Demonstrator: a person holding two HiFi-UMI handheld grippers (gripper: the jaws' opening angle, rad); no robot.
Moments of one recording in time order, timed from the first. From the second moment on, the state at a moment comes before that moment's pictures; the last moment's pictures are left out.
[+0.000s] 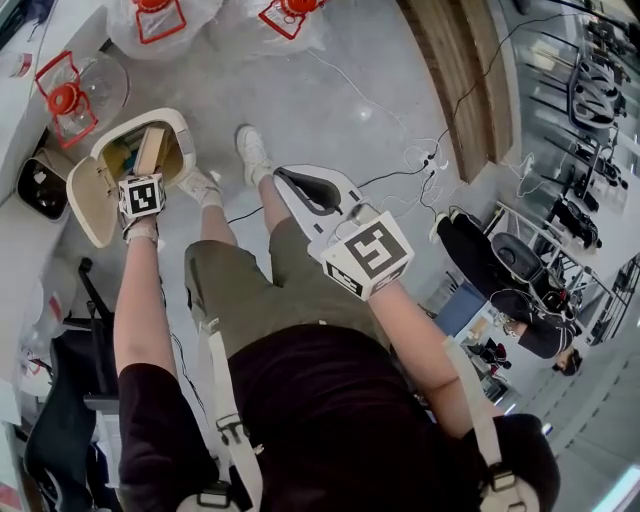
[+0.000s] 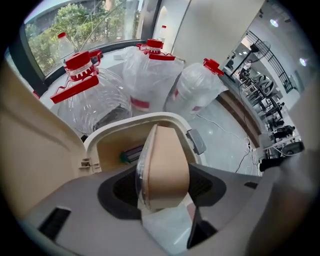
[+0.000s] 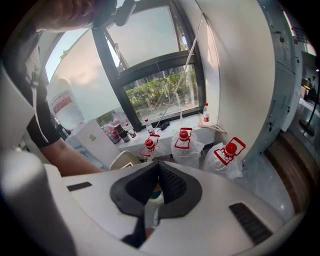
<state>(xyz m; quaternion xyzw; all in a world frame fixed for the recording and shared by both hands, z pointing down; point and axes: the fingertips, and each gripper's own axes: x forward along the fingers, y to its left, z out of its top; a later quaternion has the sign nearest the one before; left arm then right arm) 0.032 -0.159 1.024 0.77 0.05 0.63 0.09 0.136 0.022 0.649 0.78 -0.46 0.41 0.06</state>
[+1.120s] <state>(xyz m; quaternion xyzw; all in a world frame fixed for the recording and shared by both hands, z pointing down) 0.047 -0.150 1.027 0.76 0.05 0.64 0.09 0.143 0.025 0.654 0.78 -0.47 0.42 0.05</state>
